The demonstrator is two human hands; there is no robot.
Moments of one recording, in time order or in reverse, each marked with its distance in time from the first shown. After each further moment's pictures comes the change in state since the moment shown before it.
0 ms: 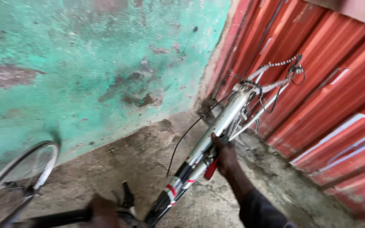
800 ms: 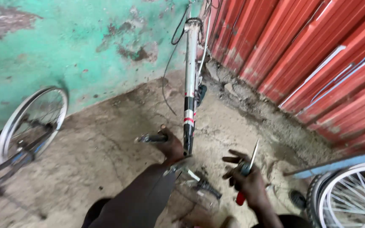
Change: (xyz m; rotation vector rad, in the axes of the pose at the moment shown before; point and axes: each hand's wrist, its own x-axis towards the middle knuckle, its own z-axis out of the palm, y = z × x) left_hand -0.216 -0.284 0.236 1.462 0.237 0.535; right_hand -0.316 -0.037 -0.133 -0.429 0.048 0.219
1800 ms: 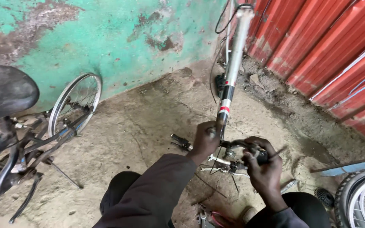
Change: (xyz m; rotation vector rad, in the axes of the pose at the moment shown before) left_hand -0.031 0.135 -0.043 0.035 -0.947 0.149; right_hand -0.012 0.017 0.029 -0.062 0.143 -0.601
